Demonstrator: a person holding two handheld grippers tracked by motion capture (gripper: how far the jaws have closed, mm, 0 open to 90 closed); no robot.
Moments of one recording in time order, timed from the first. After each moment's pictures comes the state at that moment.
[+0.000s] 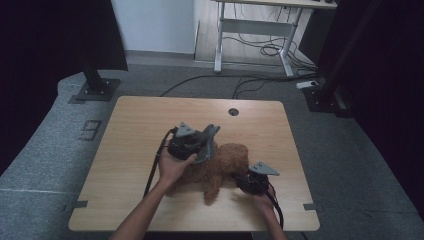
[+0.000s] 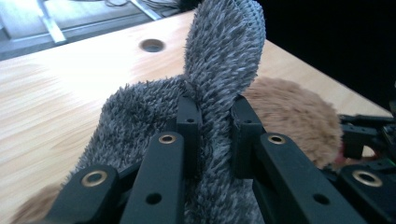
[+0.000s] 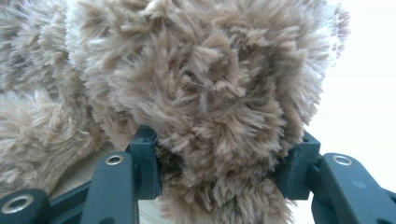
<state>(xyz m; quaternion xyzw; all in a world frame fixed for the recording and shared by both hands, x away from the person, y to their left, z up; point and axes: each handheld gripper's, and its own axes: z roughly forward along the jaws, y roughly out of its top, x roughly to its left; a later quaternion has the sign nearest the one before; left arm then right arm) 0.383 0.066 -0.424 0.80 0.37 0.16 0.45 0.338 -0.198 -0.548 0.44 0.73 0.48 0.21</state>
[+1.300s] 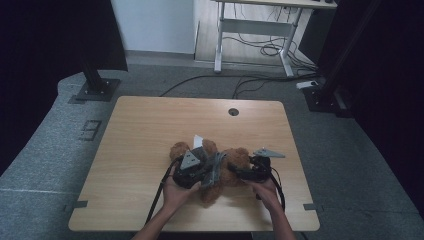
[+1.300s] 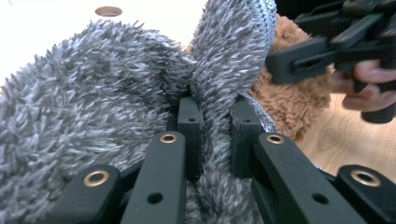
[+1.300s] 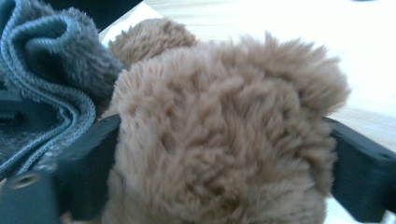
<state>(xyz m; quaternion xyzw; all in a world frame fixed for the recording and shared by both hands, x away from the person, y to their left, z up) 0.328 0.067 -0.484 0.79 0.35 0.14 0.48 0.365 -0.204 -0.512 0.46 0.72 0.51 0.10</state>
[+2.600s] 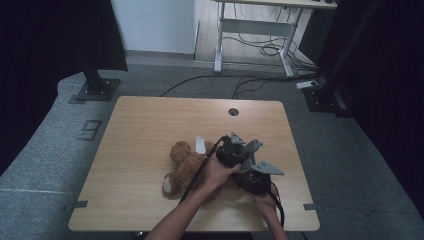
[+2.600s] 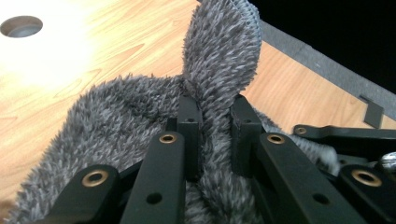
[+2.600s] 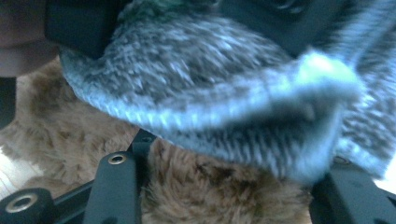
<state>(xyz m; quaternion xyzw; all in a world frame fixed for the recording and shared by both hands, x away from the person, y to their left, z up) 0.390 -0.049 -0.454 0.83 0.34 0.08 0.43 0.327 -0.199 -0.525 0.43 0.72 0.51 0.19</state>
